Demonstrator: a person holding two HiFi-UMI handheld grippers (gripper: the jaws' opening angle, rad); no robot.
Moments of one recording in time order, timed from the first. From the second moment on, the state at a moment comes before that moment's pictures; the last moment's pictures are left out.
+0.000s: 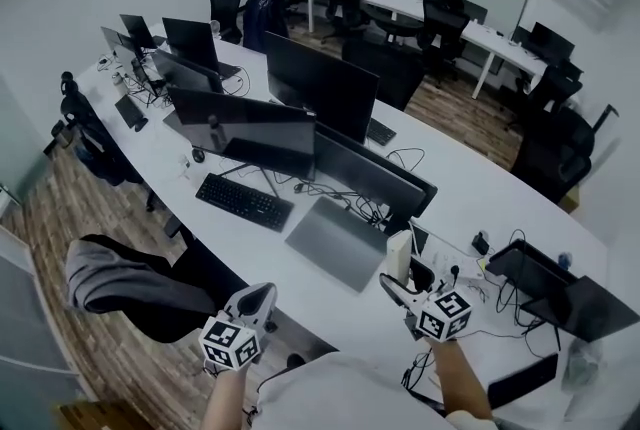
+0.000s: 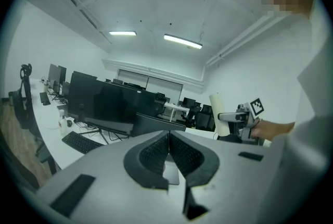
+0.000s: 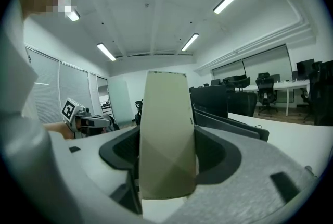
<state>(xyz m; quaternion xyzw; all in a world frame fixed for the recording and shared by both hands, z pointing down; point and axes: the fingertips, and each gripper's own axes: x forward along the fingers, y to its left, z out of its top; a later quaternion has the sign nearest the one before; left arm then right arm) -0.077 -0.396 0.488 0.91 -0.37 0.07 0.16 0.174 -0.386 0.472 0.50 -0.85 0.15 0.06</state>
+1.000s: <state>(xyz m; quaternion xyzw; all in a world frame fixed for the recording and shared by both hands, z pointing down) -0.092 -0.409 0.448 0.92 -0.38 0.03 0.12 0.192 -0.381 0.406 0.54 -0.84 0.06 -0.01</state>
